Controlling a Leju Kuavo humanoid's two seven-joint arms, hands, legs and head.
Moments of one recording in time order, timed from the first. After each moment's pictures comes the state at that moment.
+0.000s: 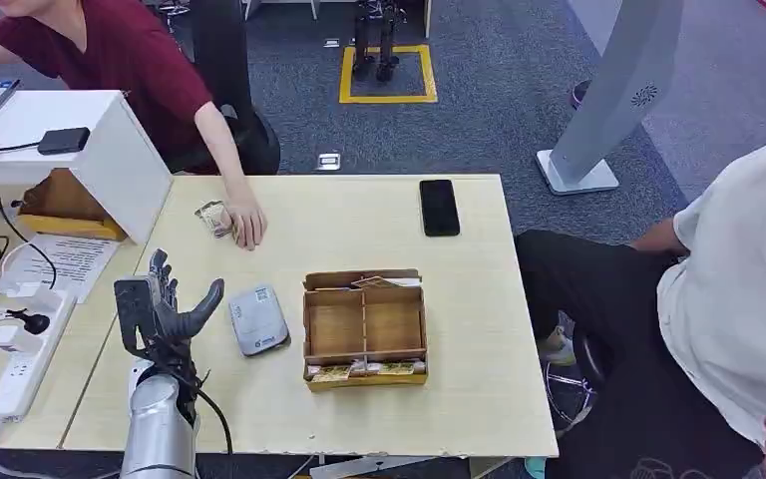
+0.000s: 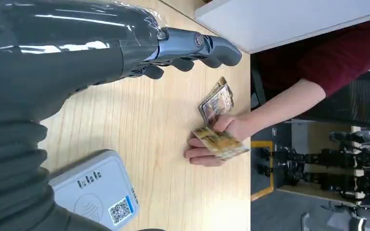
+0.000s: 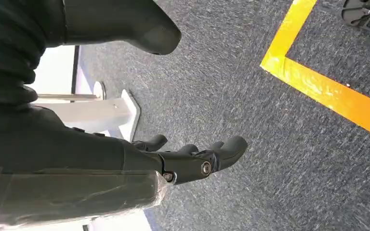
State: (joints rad) left arm -0.31 -0.28 0.51 -1.19 -0.40 -0.02 -0.43; right arm -0.14 0.14 -0.82 -0.22 1.55 -0.02 0.00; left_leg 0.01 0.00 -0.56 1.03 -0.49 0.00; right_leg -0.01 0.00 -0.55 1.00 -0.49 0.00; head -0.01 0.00
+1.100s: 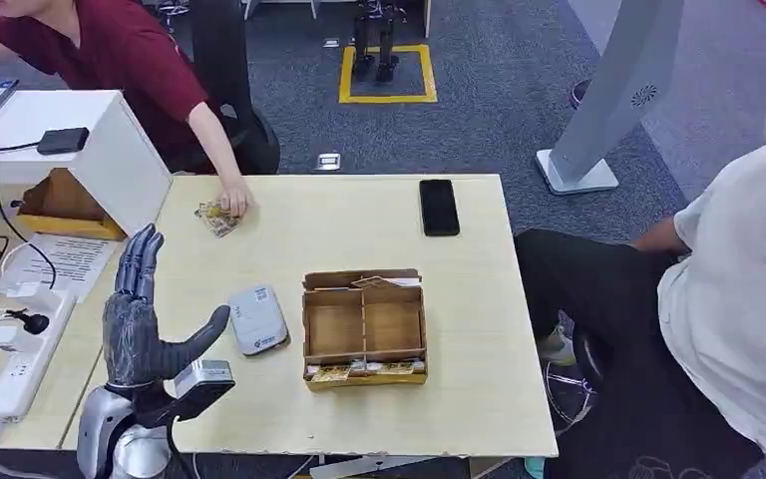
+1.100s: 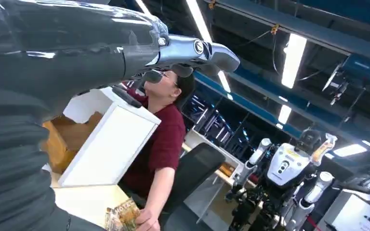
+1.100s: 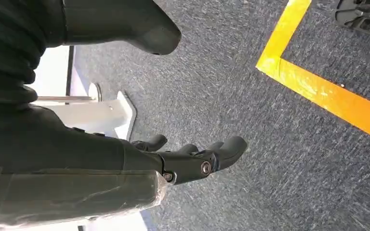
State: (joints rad) left arm 0.04 -0.16 0.10 -1.77 -0.97 0.33 -0.63; right arm -0.13 0.14 -0.82 -0.22 1.54 -0.03 -0.02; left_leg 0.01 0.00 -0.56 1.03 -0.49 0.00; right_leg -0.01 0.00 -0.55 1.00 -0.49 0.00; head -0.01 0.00
